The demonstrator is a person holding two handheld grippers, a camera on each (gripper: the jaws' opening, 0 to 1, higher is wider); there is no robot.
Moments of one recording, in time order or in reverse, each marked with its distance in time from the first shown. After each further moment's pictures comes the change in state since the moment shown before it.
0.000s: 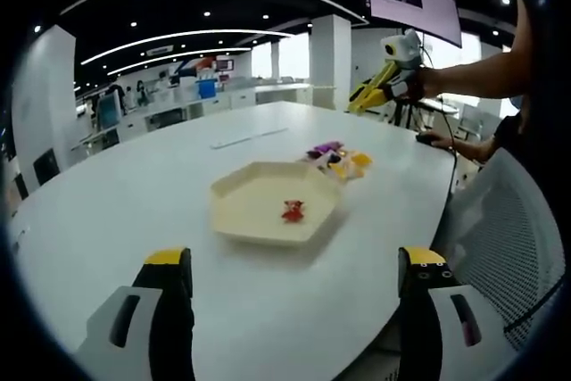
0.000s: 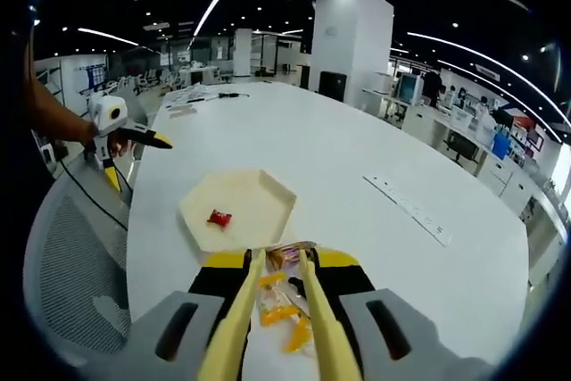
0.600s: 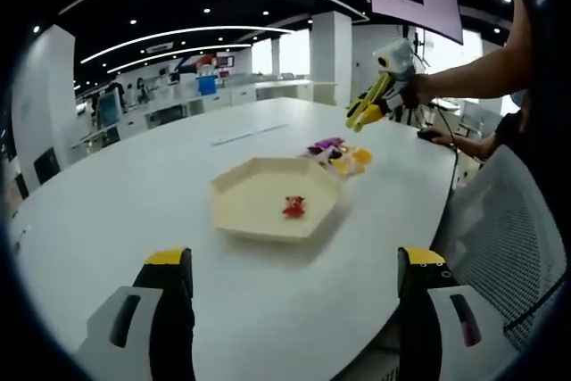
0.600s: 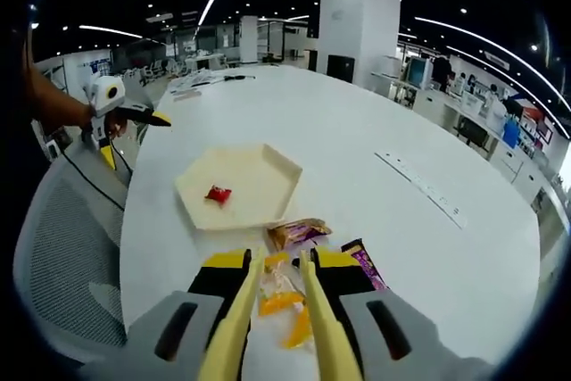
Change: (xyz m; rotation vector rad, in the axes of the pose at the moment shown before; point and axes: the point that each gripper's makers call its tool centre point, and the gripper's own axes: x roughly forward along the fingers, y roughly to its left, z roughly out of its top) left arm 0.000 0.001 -0.004 0.000 0.018 0.004; right arm 0.031 0.002 -0.043 0.022 0.089 0.064
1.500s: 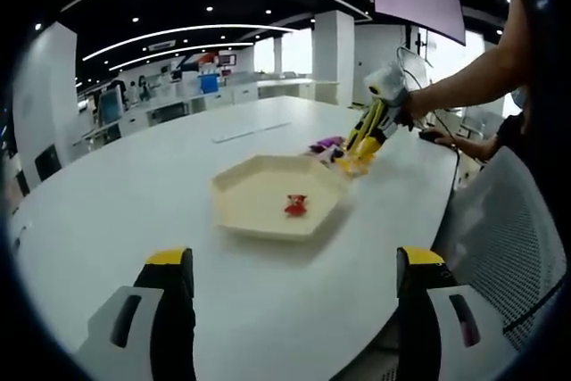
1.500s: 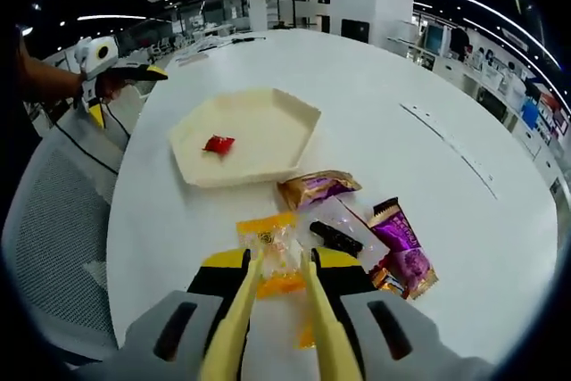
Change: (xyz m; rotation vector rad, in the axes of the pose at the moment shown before) left arm 0.000 0.001 -0.001 -0.010 0.006 0.007; right arm 0.038 0.014 -0.050 0.005 0.156 0.099
